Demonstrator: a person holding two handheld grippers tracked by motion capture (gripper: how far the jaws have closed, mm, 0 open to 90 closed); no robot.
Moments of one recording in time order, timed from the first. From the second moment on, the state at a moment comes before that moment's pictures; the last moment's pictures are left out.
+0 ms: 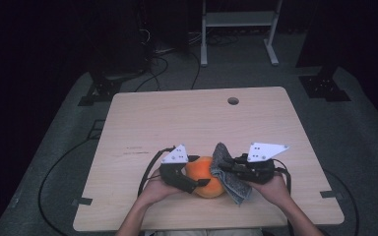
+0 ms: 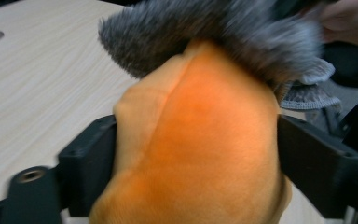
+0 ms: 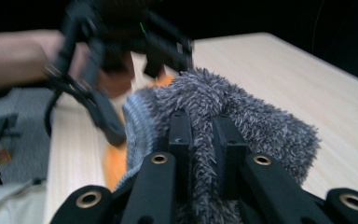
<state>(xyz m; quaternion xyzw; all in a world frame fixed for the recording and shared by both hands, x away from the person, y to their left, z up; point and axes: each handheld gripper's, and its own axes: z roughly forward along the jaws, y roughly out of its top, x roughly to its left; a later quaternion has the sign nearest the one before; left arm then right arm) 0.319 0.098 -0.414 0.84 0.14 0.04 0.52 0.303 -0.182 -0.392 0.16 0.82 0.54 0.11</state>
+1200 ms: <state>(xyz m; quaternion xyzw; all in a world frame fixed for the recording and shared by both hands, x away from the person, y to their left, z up) 0.325 0.111 -0.416 0.83 0.18 0.01 0.53 0.319 -0.200 -0.401 0.21 0.80 0.56 0.09</state>
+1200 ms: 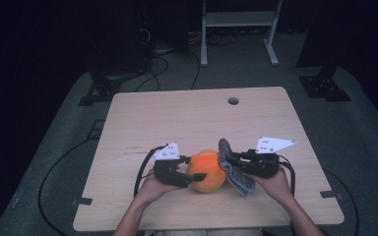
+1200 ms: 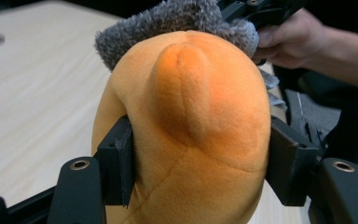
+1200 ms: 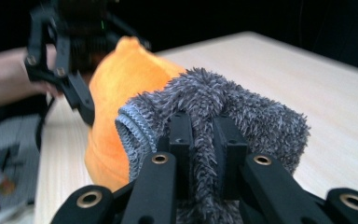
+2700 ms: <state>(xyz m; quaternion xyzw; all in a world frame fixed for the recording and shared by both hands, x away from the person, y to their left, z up) 0.319 0.106 -0.427 0.85 0.15 0.02 0.51 0.307 -0.172 -0.385 0.16 0.83 0.52 0.08</state>
